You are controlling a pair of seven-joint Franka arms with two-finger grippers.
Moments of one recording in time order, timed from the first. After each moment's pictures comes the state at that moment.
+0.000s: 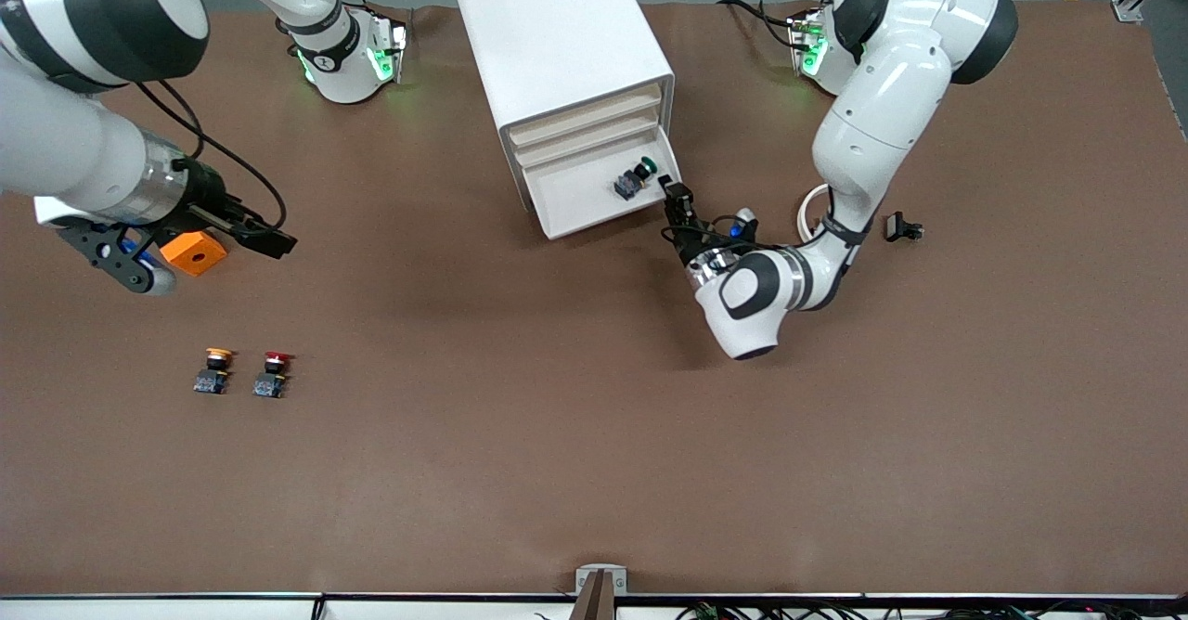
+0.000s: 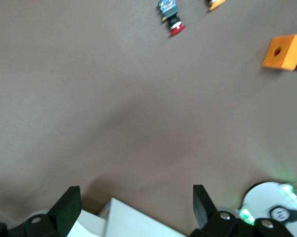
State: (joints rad) left arm -0.30 0.98 -0.18 -1.50 -0.77 1.32 -2.14; right arm 0.28 0.15 -0.10 -1.53 0.13 1.51 0.83
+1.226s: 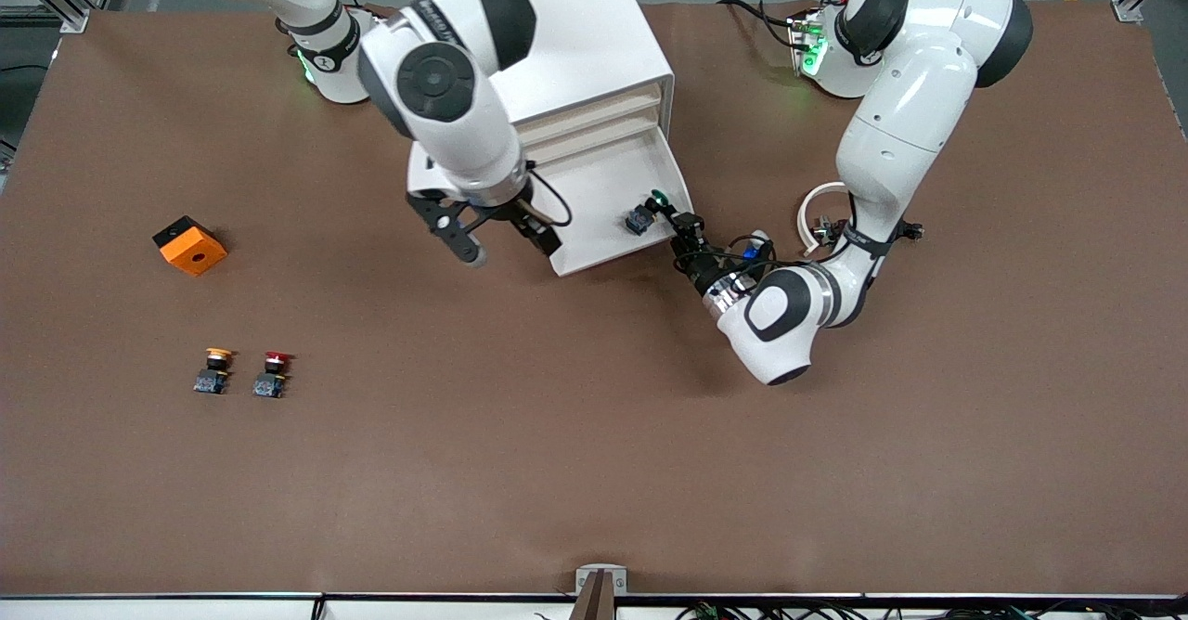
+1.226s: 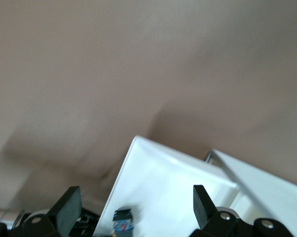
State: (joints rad) left arm -0.28 0.99 -0.18 -1.42 -0.78 1.37 -2.12; right arm 0.77 0.35 -0.09 -1.56 0.16 1.90 1.47
